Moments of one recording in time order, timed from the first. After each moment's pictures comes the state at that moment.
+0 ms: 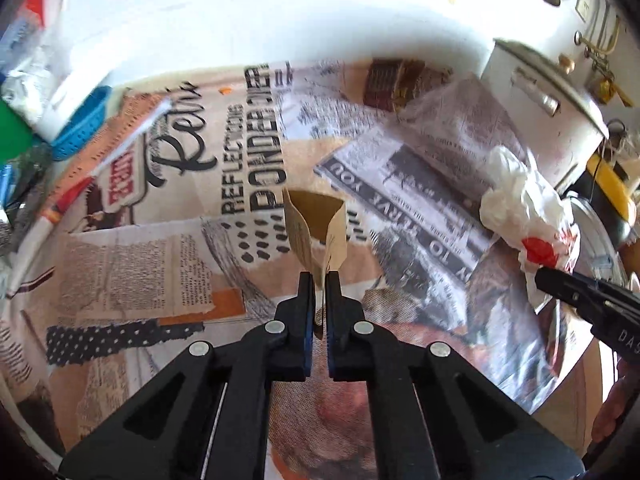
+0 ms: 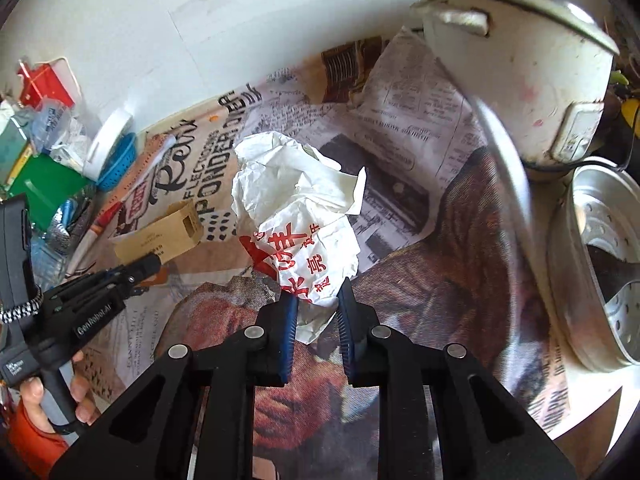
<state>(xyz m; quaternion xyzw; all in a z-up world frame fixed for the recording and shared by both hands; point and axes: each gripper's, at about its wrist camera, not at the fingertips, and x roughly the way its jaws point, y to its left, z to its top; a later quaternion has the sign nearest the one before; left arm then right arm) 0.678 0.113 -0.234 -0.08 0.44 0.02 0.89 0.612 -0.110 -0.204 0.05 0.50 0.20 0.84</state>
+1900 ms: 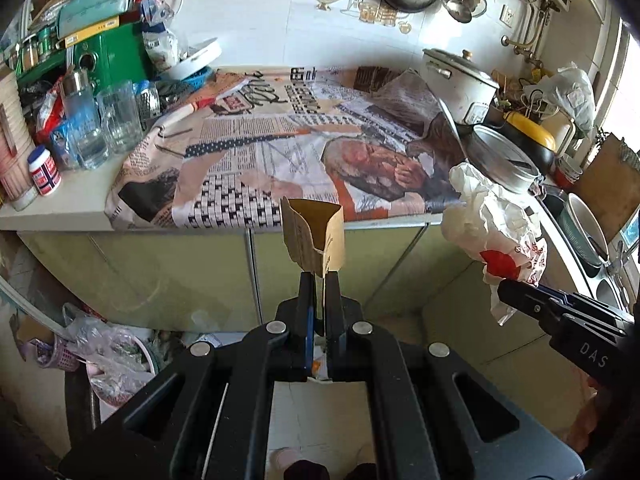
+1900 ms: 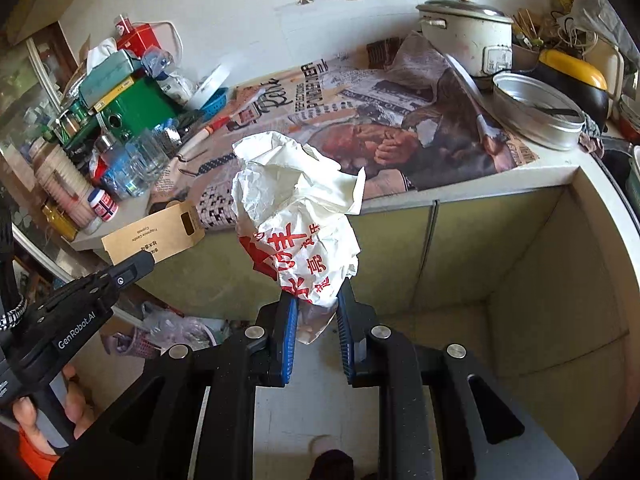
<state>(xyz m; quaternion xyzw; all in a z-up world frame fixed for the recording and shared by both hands) 0.293 0.136 -0.204 -0.09 0.41 0.01 0.91 0.270 -0.073 -0.163 0.06 0.48 0.18 0.86</state>
